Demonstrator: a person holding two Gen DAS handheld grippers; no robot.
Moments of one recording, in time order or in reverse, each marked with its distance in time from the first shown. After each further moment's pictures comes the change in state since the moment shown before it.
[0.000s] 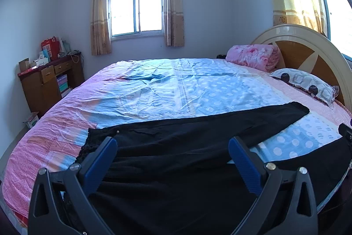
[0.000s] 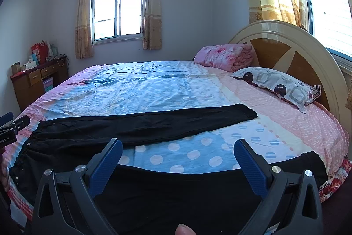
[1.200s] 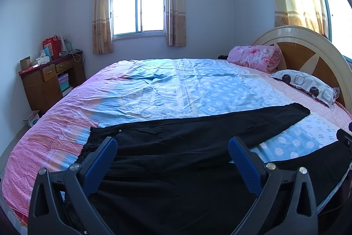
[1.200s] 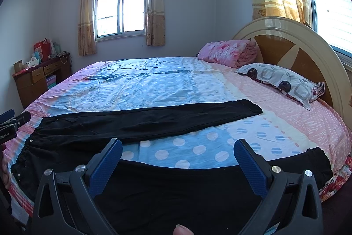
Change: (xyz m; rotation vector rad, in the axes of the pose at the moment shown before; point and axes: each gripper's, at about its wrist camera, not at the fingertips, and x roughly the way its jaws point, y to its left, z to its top) left arm 0.000 0.004 -0.001 -0.005 0.003 0.009; right arm 0.005 0.007 -0.008 -0.005 0.017 0.019
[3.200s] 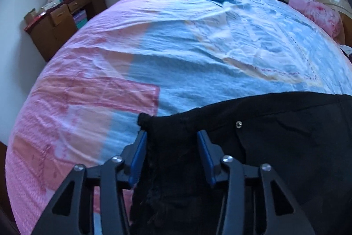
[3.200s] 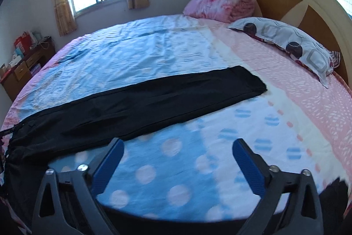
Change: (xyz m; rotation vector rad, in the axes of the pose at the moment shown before) left arm 0.273 0.203 -0.017 -0.071 0.519 0.180; right arm 0.186 -0.129 0.034 0.100 0.327 -0.010
